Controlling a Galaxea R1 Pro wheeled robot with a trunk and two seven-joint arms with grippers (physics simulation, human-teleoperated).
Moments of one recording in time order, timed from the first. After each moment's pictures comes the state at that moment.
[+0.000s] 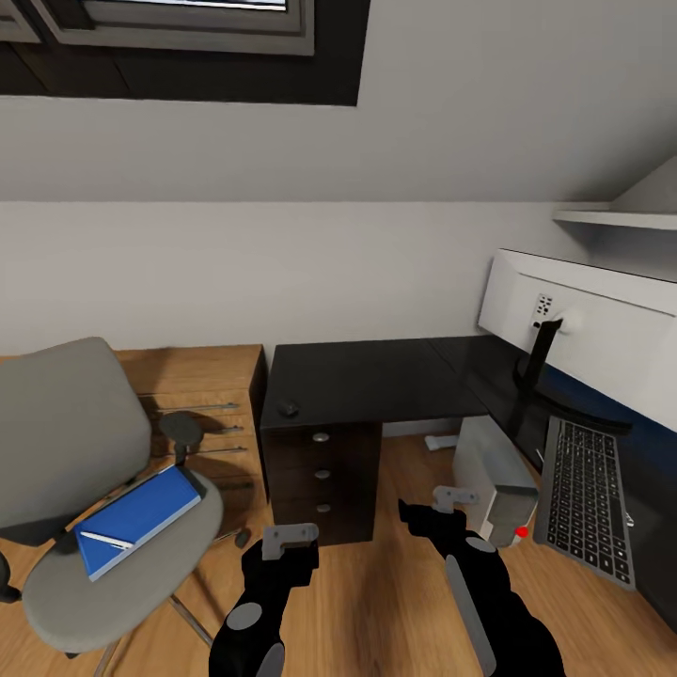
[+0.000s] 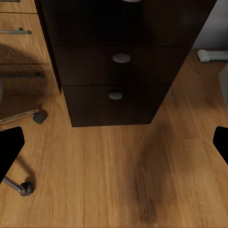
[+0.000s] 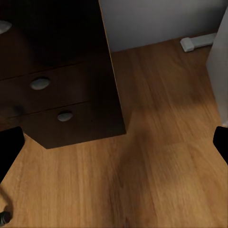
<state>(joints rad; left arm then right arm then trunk) -0.10 -0.12 -0.44 -1.52 0.25 0.49 0.52 -0.30 0.11 0.04 -1.28 -0.11 0.50 -0.11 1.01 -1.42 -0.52</state>
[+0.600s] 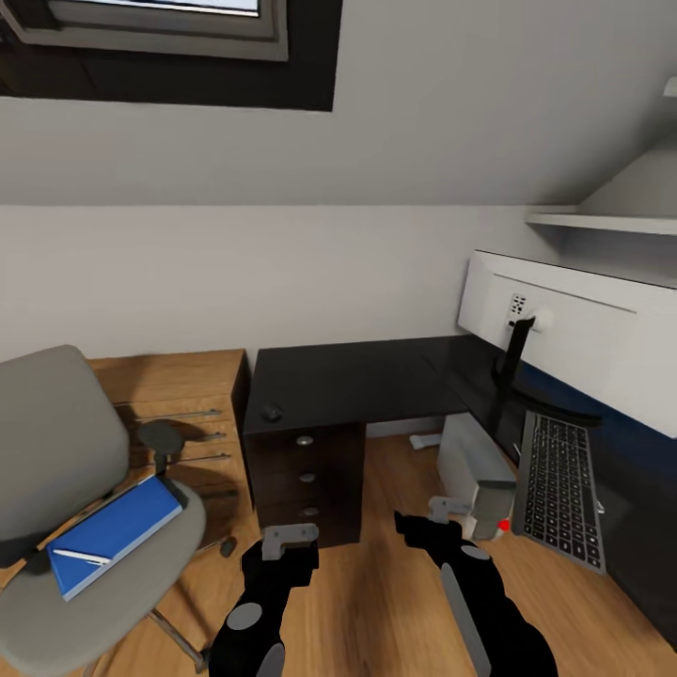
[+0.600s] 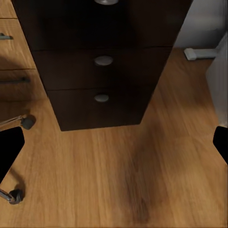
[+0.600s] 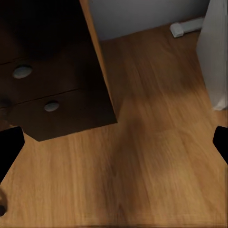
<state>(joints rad) -0.10 -0.12 -0.44 -1.52 0.25 0.49 0.52 -0.30 0.11 0.05 -1.21 -0.12 0.48 -0.10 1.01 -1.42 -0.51</state>
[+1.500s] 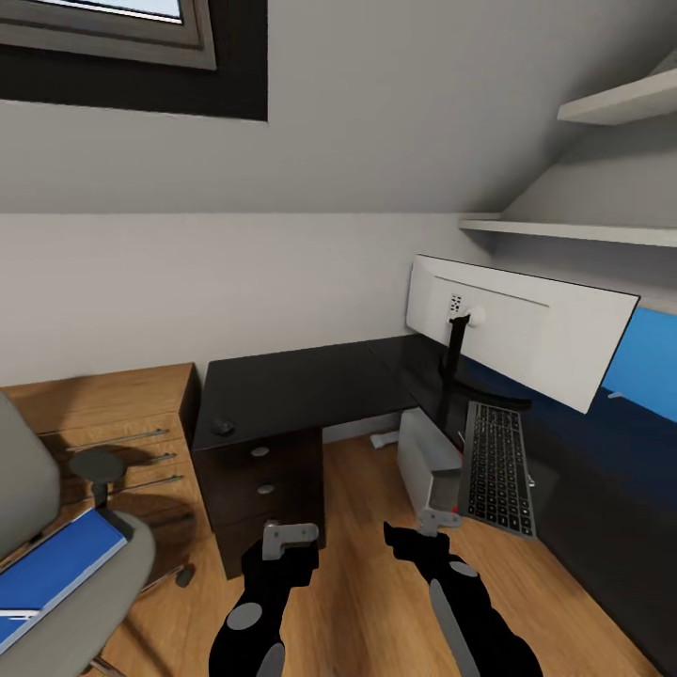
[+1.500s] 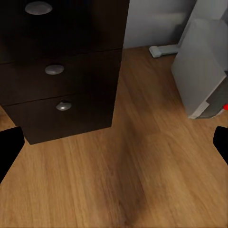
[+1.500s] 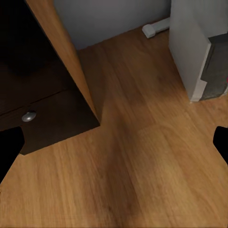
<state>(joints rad) -0.10 -0.12 -0.44 -1.52 0.25 0.49 0.52 -0.30 0.12 0.09 -1.09 -0.17 0.35 -0.10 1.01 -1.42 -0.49</state>
